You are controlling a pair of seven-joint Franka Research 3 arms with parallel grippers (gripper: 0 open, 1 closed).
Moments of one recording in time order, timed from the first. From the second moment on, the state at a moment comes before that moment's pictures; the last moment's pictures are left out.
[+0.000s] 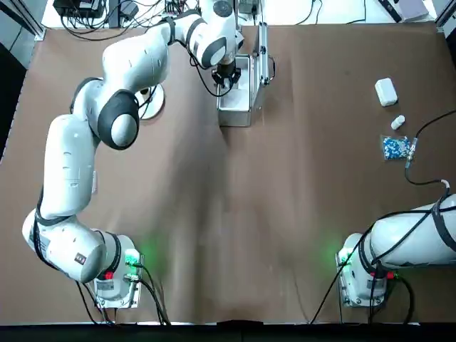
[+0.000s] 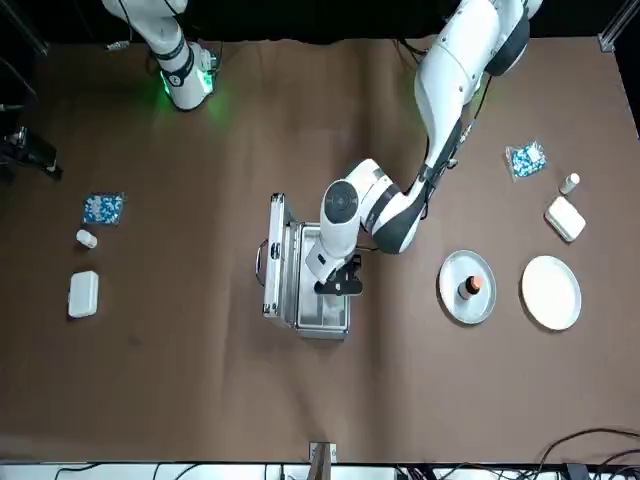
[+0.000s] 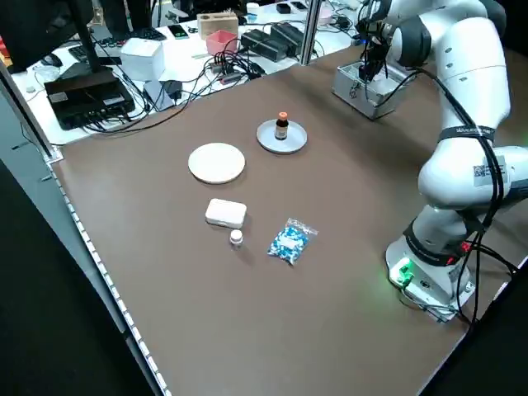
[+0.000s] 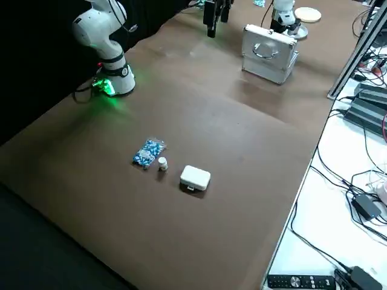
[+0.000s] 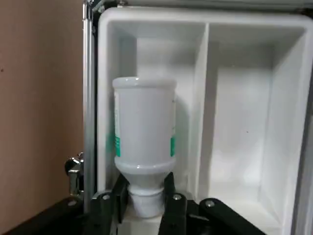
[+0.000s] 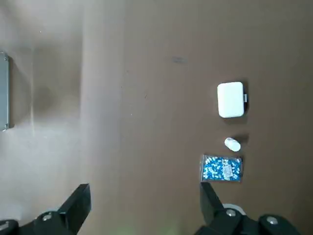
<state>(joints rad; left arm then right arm) -0.46 0.87 -0.36 -1.23 0.34 2.09 -0.85 0.00 0.04 -0.06 -1.45 0.00 1.47 -0.12</state>
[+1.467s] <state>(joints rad) -0.28 0.72 -0.38 -1.20 0.01 1.91 -0.92 0.00 0.04 -0.06 -1.45 0.00 1.48 -0.12</state>
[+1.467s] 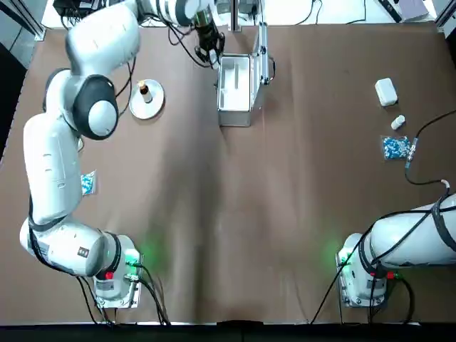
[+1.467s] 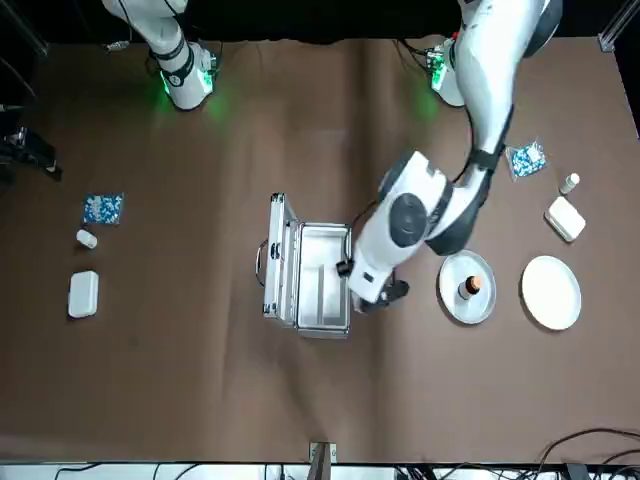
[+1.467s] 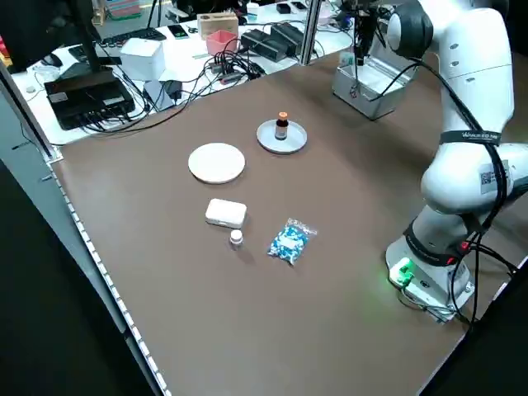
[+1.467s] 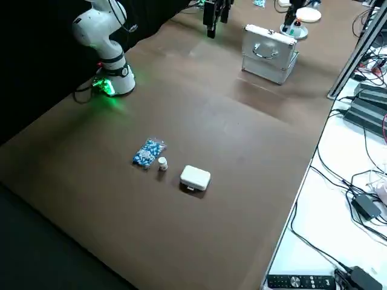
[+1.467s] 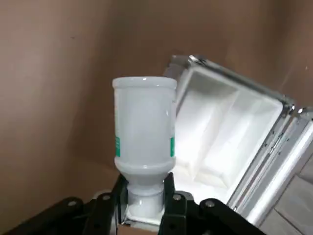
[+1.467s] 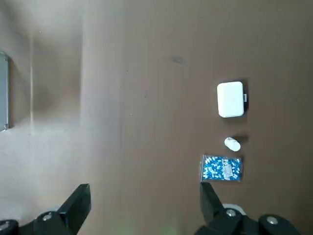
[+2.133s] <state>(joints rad) 0.05 0.66 -0.41 -1.20 -0.30 1.72 -0.88 0.00 0.04 -0.06 -1.45 0.00 1.48 -0.12</state>
